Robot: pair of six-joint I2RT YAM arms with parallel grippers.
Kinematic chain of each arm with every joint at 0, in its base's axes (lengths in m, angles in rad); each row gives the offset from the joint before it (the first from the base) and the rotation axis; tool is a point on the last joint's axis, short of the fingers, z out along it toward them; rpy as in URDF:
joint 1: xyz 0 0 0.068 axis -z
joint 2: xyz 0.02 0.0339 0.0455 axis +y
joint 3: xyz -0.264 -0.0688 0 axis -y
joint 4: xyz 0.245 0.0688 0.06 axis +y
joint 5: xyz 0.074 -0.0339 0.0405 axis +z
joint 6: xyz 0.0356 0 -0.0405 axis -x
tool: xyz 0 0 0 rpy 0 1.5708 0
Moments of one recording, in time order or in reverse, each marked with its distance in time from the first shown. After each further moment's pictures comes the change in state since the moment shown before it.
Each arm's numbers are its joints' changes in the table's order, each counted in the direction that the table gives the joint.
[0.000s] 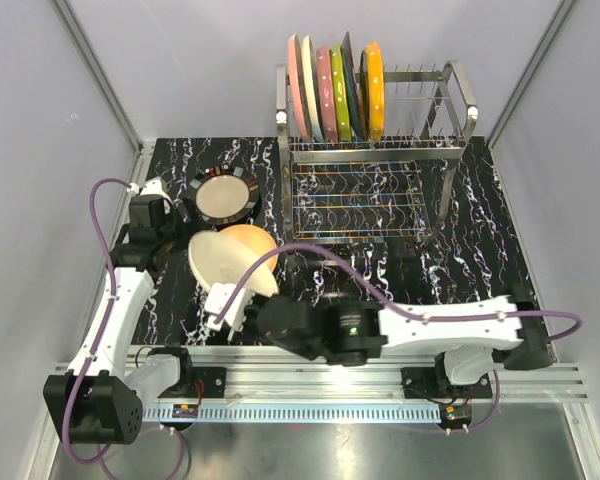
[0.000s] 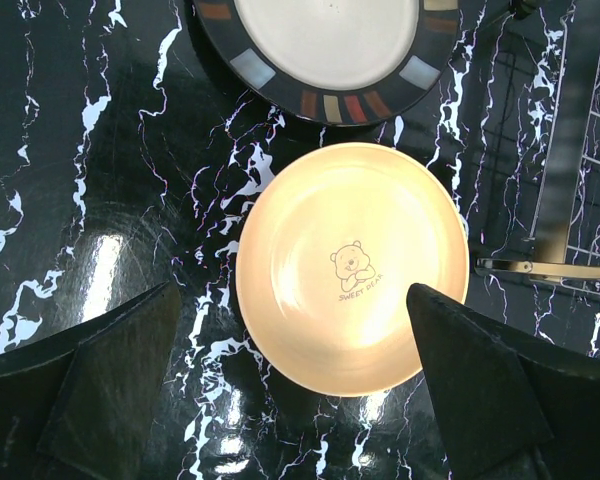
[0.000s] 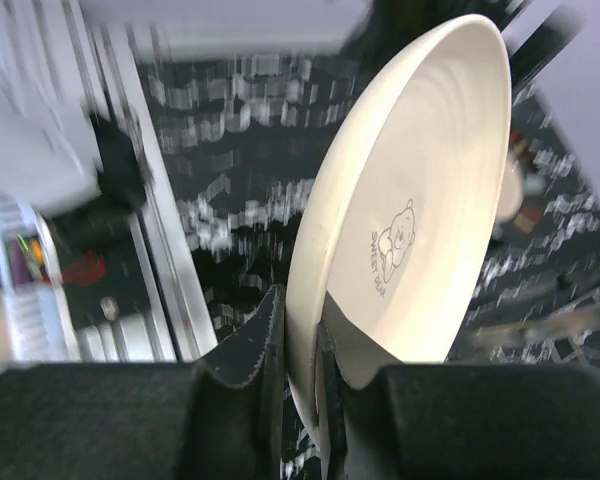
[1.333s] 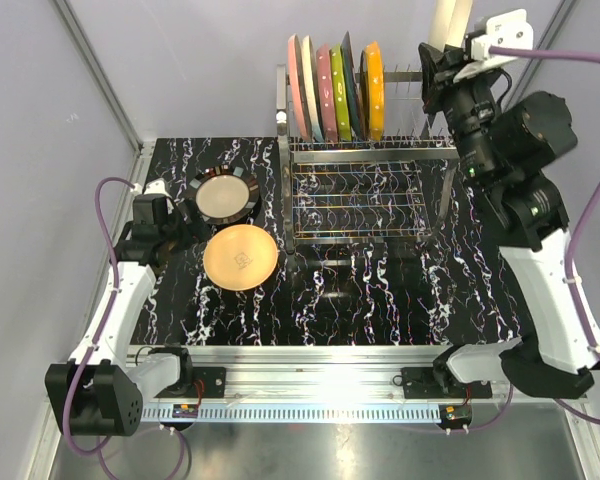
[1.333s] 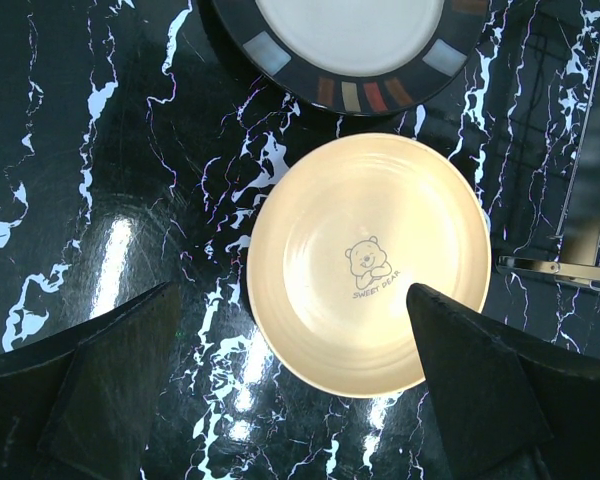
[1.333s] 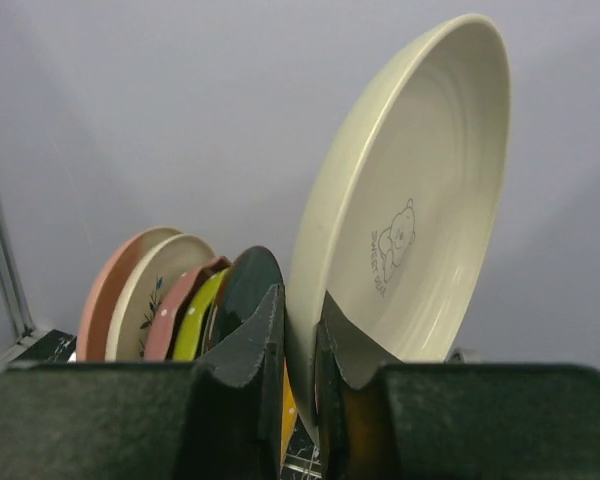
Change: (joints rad) left arm 0.000 0.044 0.000 0.005 0.013 -0.010; right arm 0.958 -0.201 0.634 -0.006 0.187 0.107
